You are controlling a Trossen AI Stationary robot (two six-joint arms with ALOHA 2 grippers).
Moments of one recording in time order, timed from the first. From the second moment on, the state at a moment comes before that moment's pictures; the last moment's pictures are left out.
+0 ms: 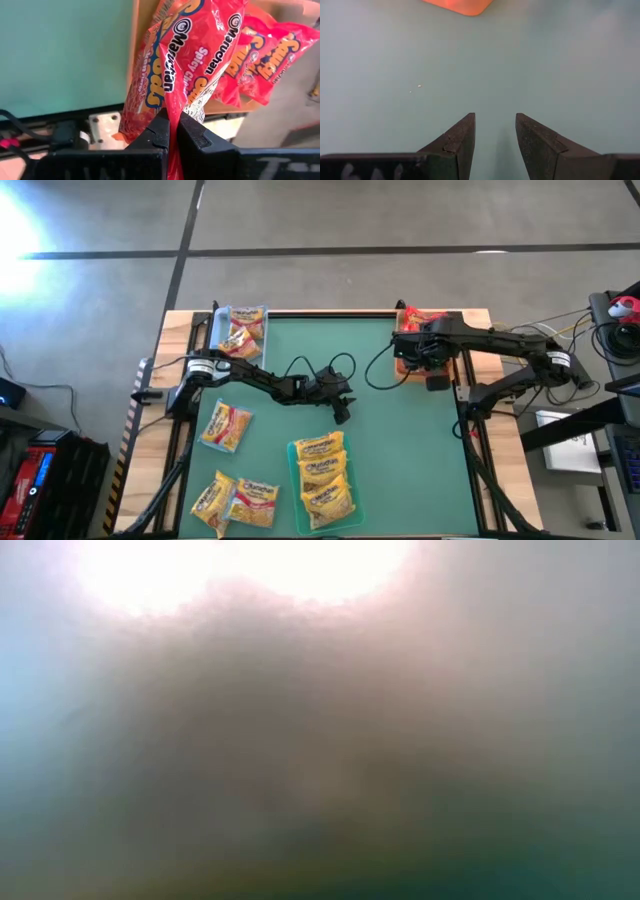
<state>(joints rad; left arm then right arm) 0.05 2.11 1.13 0.42 -0.16 -0.23 -0.29 1.35 1.21 -1.56 0.31 -0.30</state>
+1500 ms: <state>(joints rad) 0.05 2.11 1.13 0.42 -0.16 -0.23 -0.34 1.35 0.98 -1.27 0.48 -0.10</state>
